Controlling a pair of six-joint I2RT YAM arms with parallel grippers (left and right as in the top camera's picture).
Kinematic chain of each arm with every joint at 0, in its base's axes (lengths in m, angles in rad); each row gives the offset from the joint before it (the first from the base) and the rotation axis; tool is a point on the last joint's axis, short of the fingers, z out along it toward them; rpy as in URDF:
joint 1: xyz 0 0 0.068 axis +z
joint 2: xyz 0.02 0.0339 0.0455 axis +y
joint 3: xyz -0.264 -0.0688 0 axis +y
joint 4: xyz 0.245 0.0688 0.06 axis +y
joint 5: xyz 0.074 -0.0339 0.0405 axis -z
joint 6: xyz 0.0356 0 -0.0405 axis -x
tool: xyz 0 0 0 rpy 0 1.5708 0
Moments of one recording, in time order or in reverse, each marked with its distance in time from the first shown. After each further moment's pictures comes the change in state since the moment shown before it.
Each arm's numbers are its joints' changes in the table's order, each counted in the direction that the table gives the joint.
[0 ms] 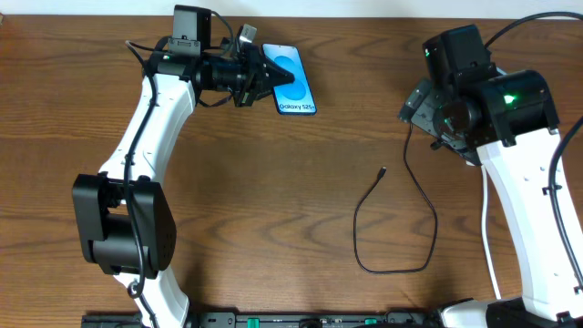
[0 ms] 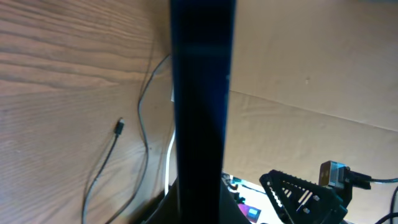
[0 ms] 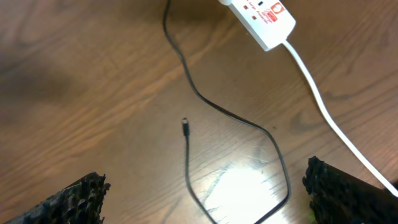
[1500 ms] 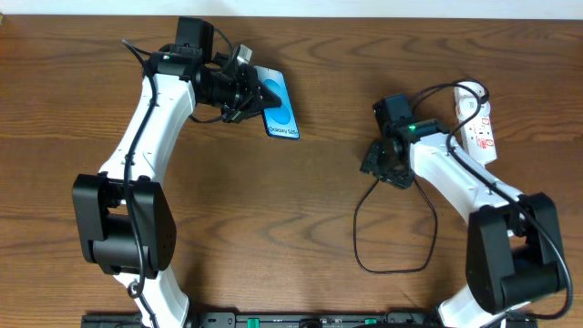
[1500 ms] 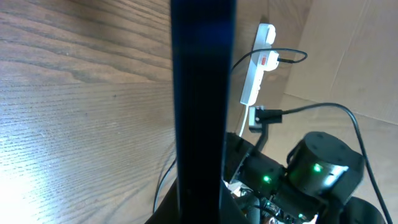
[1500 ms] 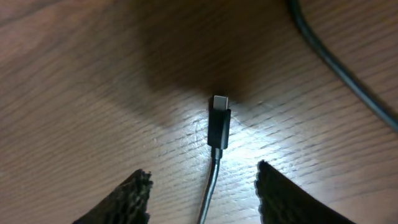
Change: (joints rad) left arm 0.000 0.000 0.000 0.267 -0.233 -0.264; right arm 0.000 0.208 0.700 -0.732 -0.299 0.119
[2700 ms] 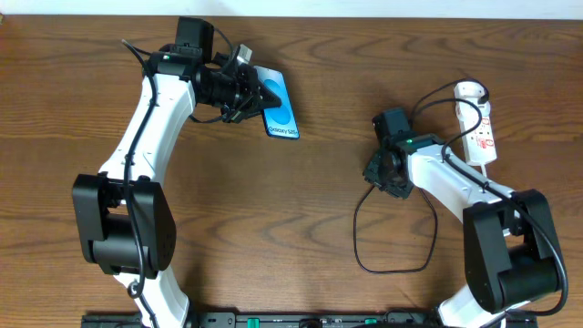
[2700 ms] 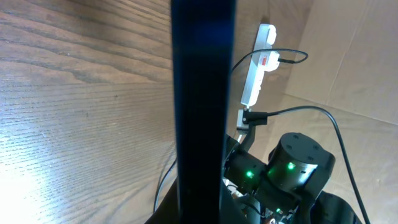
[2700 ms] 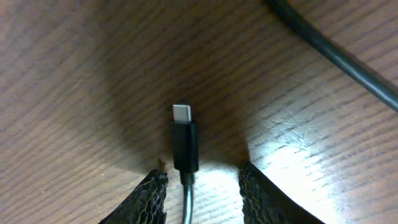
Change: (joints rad) left arm 0.000 0.000 0.000 0.000 -0.002 0.000; right arm 0.000 0.004 0.122 -0.132 0.033 -0.097
